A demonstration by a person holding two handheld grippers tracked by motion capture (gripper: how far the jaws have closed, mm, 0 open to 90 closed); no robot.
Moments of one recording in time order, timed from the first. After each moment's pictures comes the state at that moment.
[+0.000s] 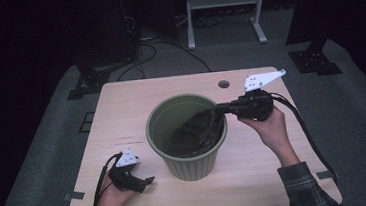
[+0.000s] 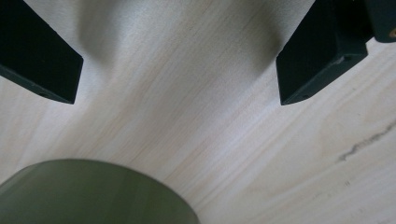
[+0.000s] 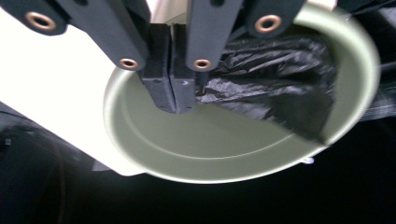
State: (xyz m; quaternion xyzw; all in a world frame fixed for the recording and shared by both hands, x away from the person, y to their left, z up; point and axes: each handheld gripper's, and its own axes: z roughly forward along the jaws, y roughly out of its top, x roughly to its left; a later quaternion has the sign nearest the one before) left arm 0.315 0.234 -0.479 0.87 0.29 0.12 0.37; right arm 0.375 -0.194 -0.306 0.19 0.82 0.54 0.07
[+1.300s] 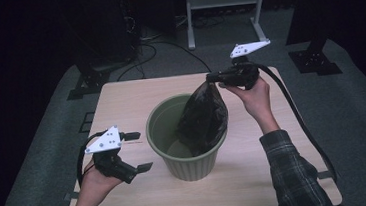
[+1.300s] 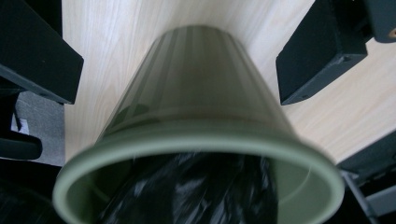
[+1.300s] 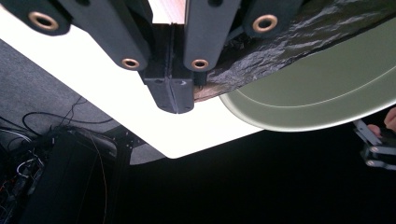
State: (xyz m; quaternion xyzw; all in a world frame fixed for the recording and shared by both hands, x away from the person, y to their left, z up) left arm 0.297 0.218 -0.335 0.84 0.14 0.12 0.51; right arm 0.450 -0.178 -0.278 0.24 0.80 0.54 0.11
